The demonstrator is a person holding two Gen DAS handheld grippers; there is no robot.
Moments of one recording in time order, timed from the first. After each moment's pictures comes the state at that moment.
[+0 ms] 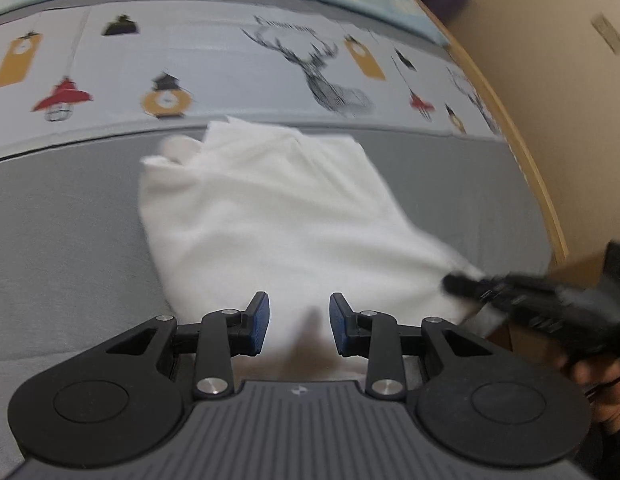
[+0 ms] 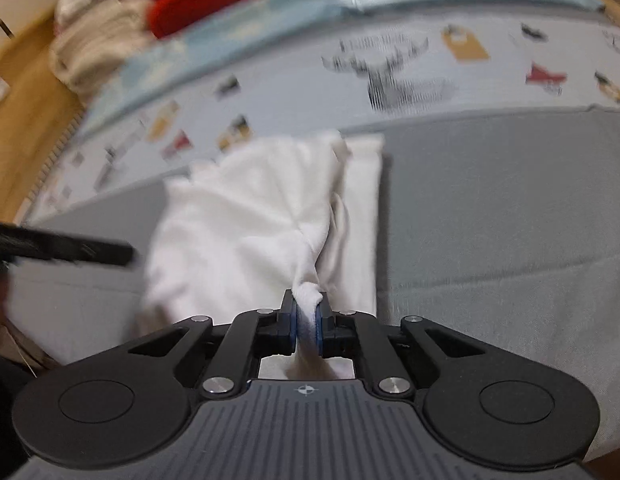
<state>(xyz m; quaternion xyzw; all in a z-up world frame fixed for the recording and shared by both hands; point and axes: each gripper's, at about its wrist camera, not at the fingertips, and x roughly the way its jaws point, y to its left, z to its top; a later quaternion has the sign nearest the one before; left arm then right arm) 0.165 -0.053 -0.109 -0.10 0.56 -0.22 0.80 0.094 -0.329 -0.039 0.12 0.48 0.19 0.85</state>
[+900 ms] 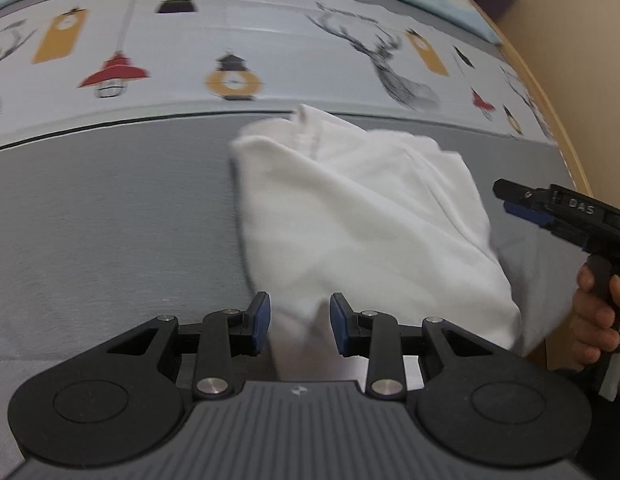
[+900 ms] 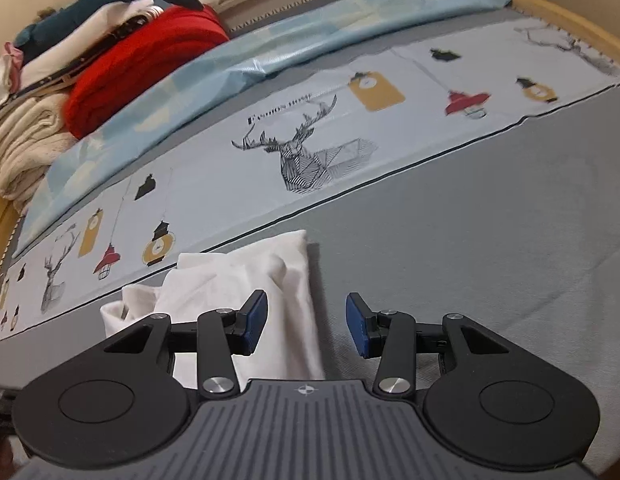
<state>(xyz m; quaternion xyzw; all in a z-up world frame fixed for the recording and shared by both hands) 0.179 -0.006 -0.137 -0.09 0.57 -0.14 0.80 0.156 -0.340 -0.050 0.19 0.44 0.05 0.88</state>
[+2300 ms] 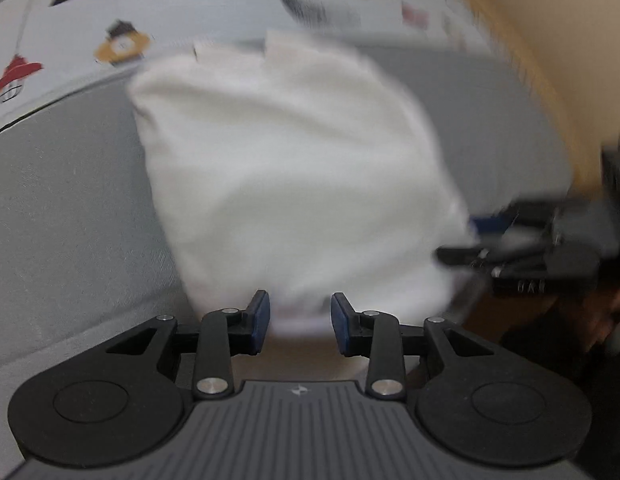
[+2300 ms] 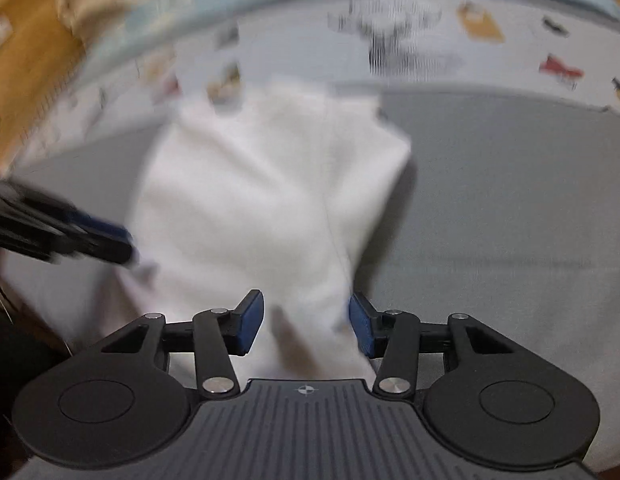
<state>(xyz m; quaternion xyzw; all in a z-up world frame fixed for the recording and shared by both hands) 0.160 -0.089 -0.157 0.02 0.61 -0.24 0.75 0.094 -0.334 -0.083 0.02 0.55 0.20 0.81</state>
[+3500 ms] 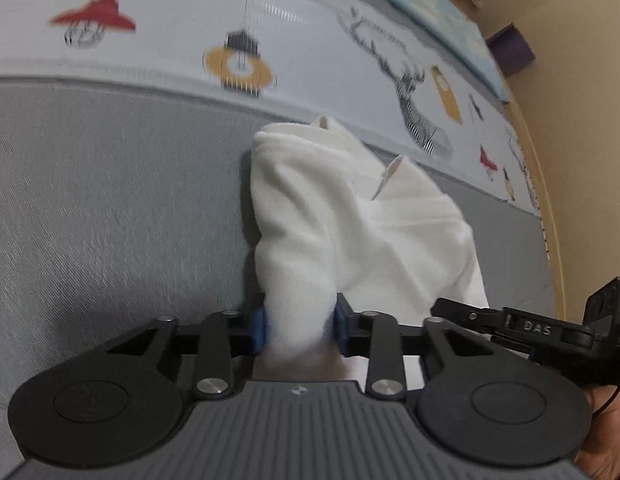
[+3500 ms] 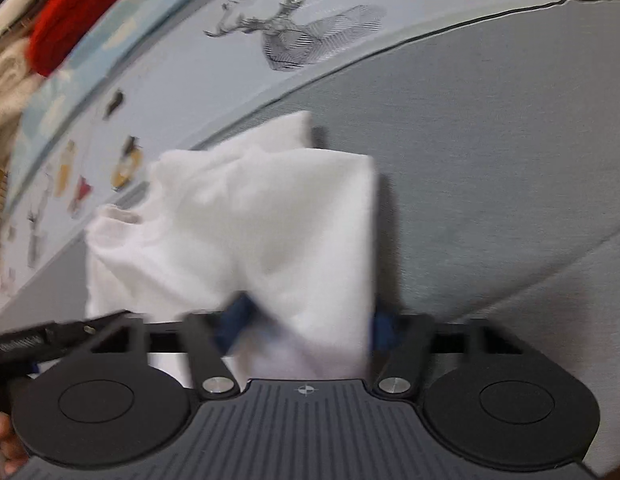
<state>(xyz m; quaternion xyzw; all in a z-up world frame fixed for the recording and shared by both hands) 0.234 -0.012 -0.193 -0.22 0.56 -0.15 0.79 0.185 -0.324 -0.117 0.23 0.57 0.08 0.79</state>
